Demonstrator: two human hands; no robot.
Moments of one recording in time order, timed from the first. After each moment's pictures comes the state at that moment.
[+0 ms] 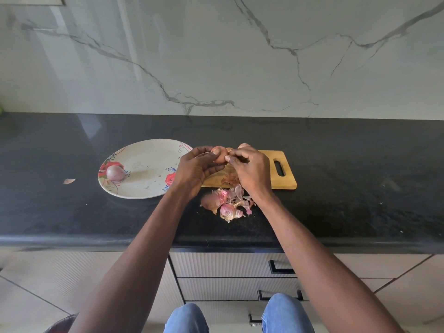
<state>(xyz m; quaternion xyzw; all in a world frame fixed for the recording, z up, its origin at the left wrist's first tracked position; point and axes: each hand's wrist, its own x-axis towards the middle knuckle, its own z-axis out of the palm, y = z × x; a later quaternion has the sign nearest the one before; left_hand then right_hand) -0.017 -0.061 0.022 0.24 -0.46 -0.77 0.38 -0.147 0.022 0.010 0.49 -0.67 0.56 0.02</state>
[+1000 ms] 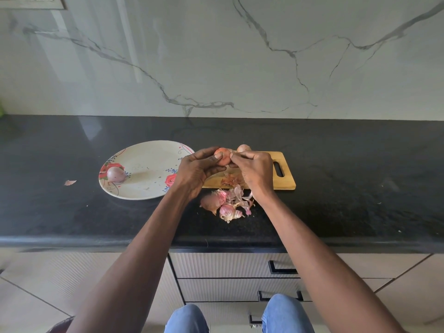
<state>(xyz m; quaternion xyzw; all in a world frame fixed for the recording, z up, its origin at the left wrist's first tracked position) -0.017 -0.058 0.024 0.22 -0.46 -0.78 0.37 -0.149 0.024 0.012 0.41 -0.65 0.63 -0.08</state>
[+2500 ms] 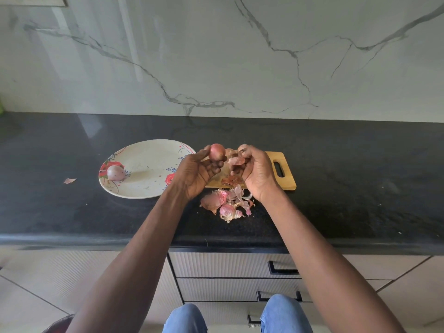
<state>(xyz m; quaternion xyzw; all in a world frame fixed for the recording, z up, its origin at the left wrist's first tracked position) -0.014 -0.062 0.027 0.22 -0.35 -0.85 0.33 -0.144 0.033 0.033 0.26 -0.43 0.75 -0.44</state>
